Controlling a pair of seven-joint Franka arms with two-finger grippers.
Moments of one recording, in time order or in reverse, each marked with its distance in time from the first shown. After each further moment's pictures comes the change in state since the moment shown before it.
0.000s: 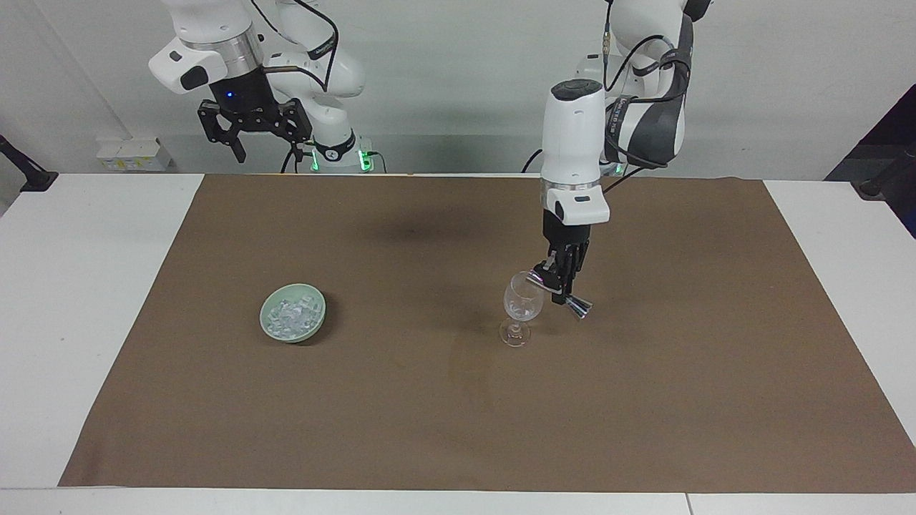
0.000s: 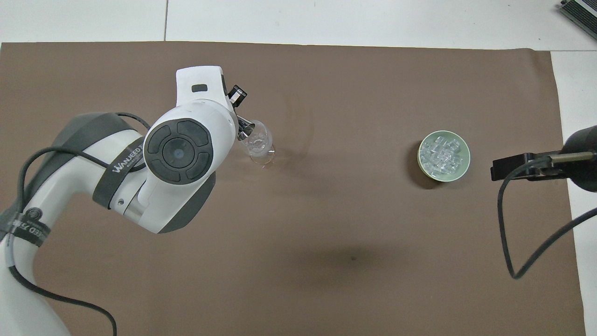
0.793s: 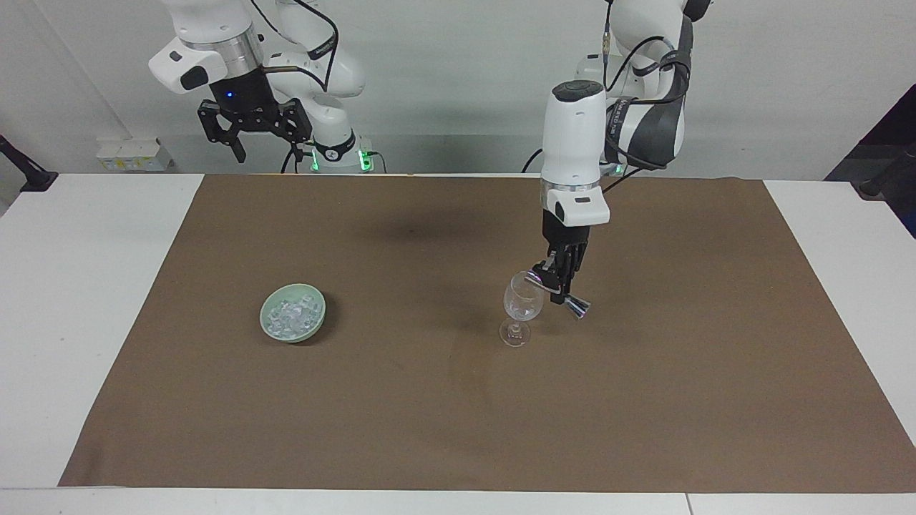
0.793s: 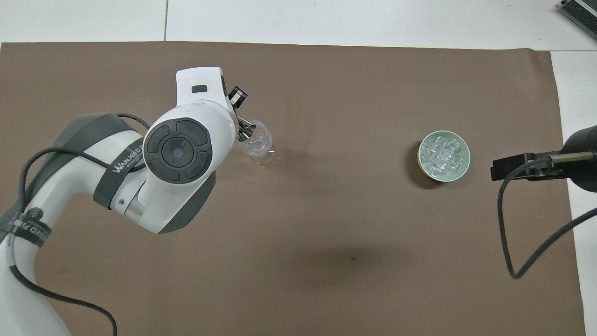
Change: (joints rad) left arm 0.000 0.000 0.000 -0.005 -0.011 0.000 0.000; right arm 0.000 0.000 0.000 0.000 0.000 0.000 0.000
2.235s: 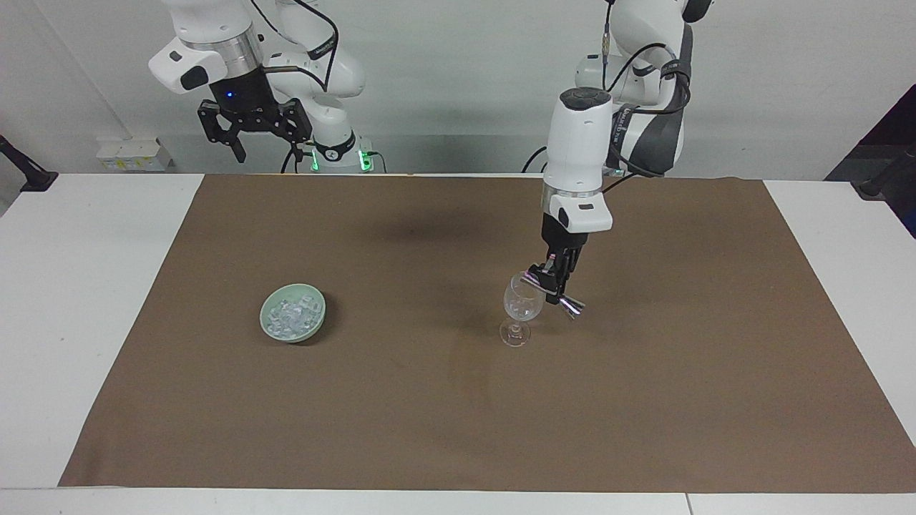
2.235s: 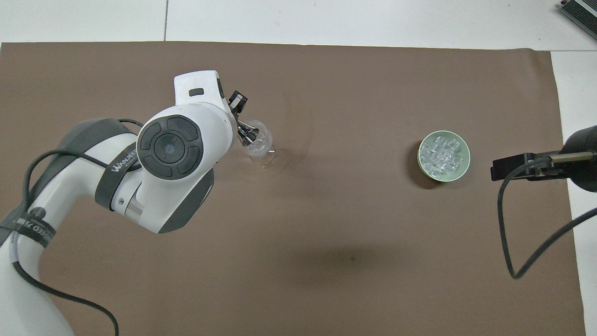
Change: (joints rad) left arm 0.008 0.000 0.000 -0.026 -0.085 0.019 0.000; right arm 0.000 0.000 0.000 0.000 0.000 0.000 0.000
